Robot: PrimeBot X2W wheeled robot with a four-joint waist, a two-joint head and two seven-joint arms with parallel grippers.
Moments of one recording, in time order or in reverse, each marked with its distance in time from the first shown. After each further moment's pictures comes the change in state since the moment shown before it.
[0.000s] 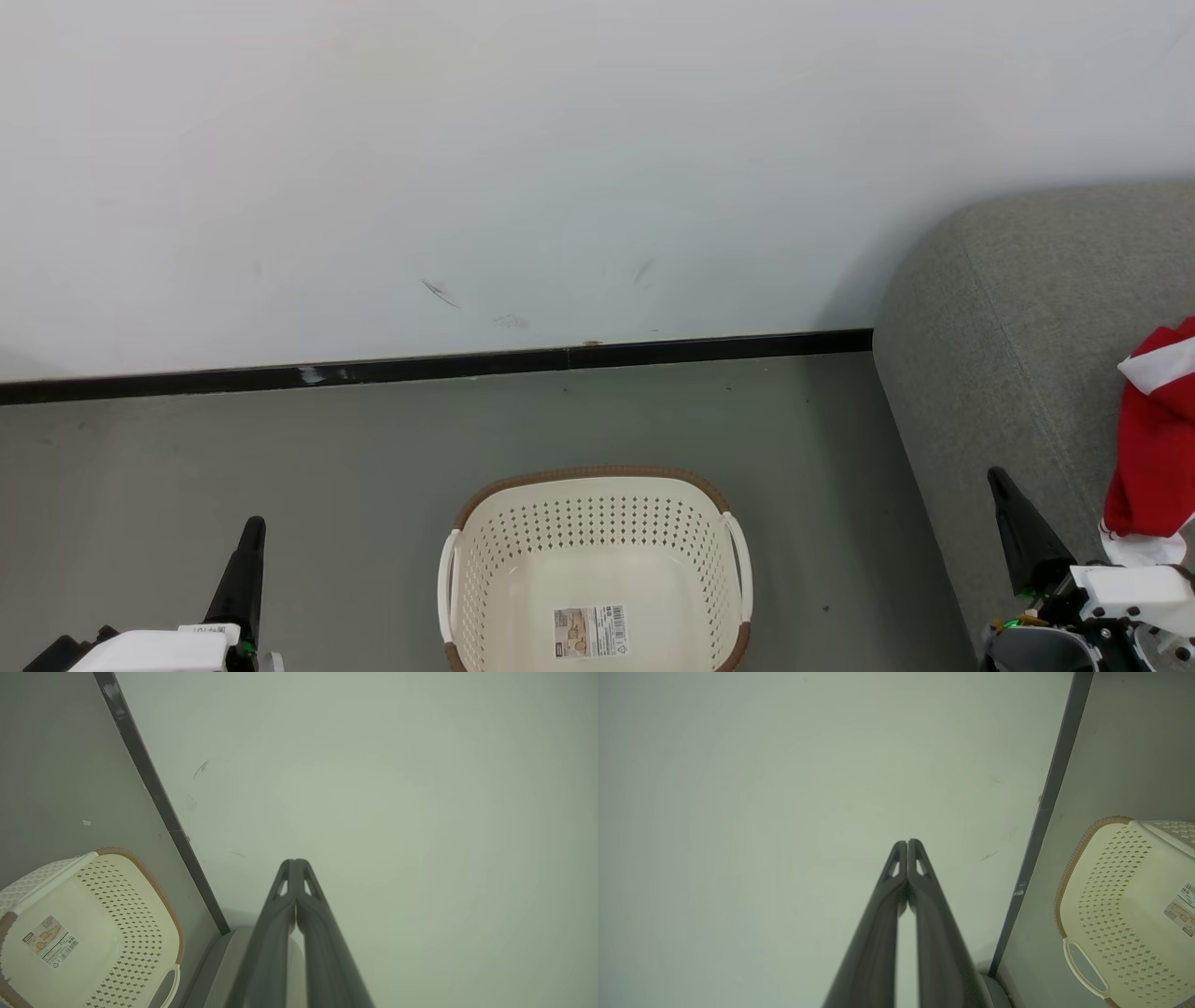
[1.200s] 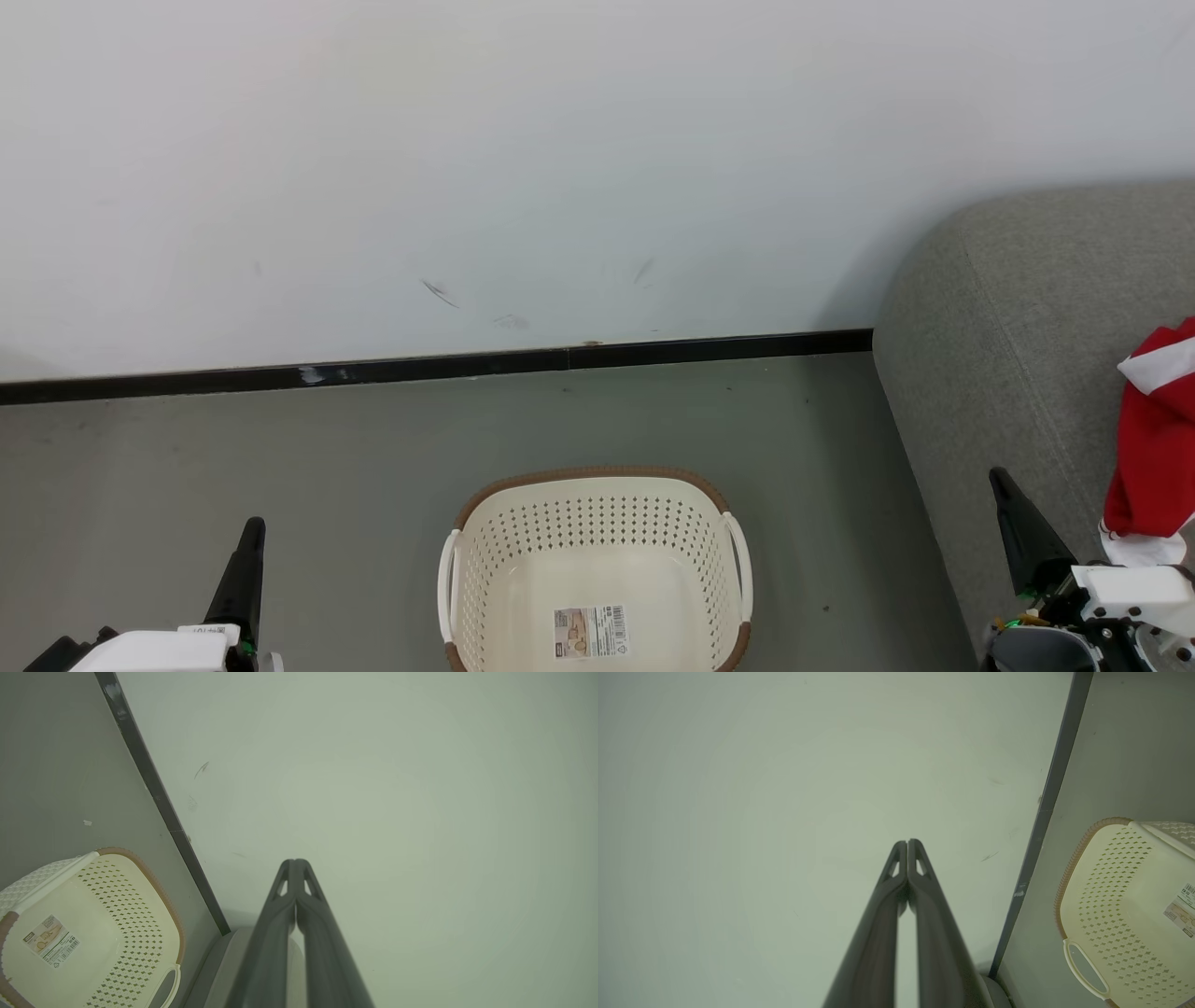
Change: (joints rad) left arm -0.001 -0.001 0.002 0.004 0.000 0.000 0.000; right arm 0.000 0.002 -0.005 0.002 -0.002 0.000 0.000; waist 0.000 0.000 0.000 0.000
